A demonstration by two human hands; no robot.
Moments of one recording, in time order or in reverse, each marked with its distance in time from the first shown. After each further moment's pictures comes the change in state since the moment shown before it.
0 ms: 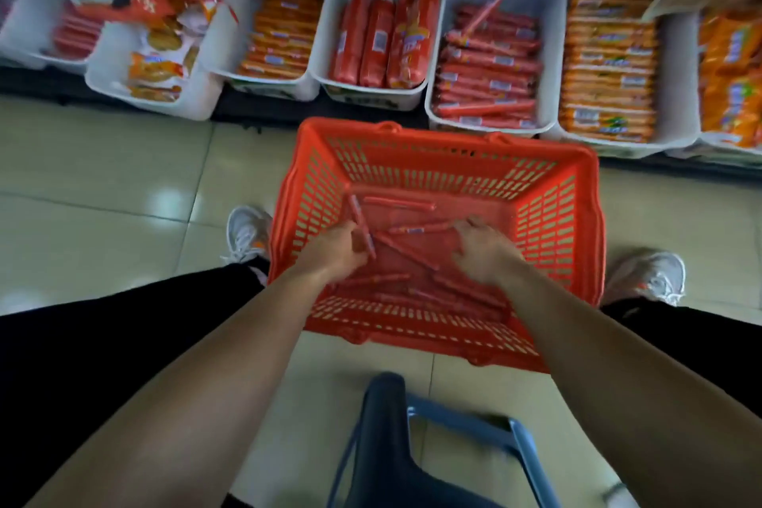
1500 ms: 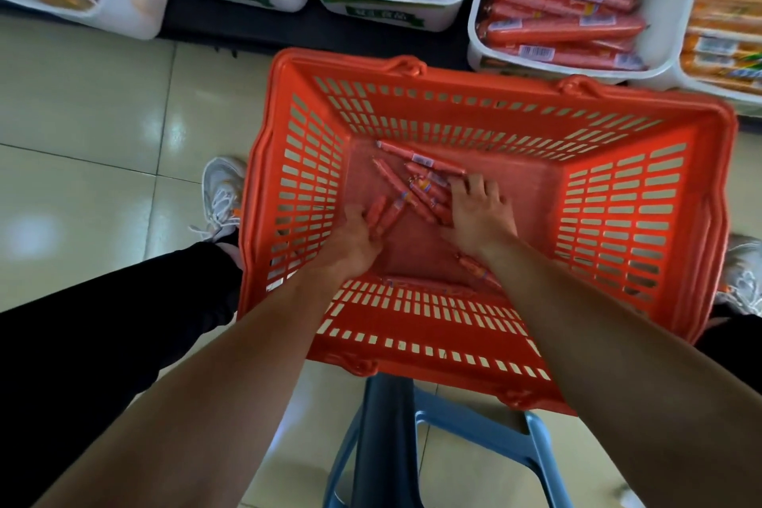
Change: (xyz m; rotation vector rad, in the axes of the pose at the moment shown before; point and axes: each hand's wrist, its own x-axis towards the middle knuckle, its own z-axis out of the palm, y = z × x) left_hand 0.063 -0.034 0.083 -0.258 -0.142 -0.251; right_hand 0.100 0.000 0.077 -0.134 0.001 0.049
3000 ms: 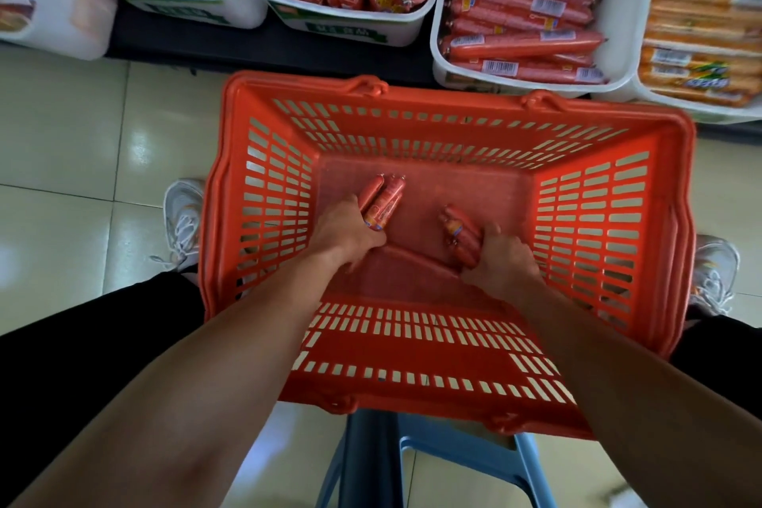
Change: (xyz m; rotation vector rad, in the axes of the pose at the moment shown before) left_hand 0.046 0.039 -0.001 0.126 0.102 0.084; right_hand -0.037 0.063 0.015 0.234 -0.085 0.270
